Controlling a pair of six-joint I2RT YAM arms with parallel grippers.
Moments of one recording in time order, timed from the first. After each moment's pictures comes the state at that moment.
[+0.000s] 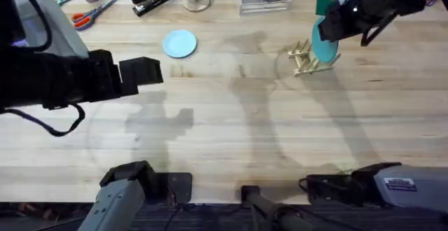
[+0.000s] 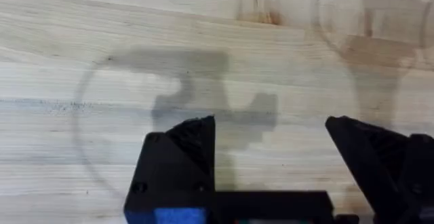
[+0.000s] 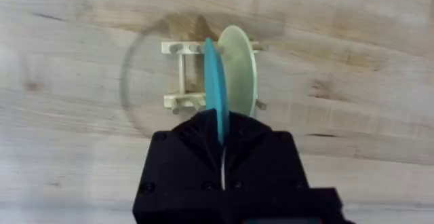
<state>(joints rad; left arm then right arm) 0.25 0.88 1.10 -1.30 0.24 0.03 0.23 1.50 1.34 -0.99 0.23 -0.02</state>
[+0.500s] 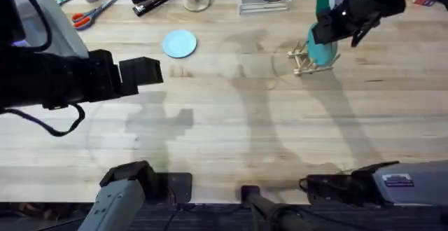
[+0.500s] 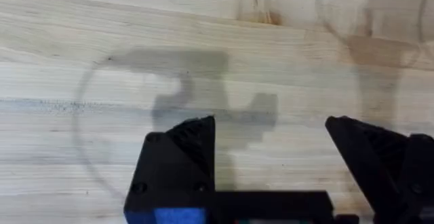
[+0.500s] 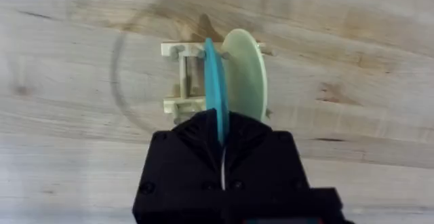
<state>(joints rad) 0.25 0.88 1.10 -1.30 0.24 0.03 0.23 1.57 1.34 -0.97 0.23 -0.02</state>
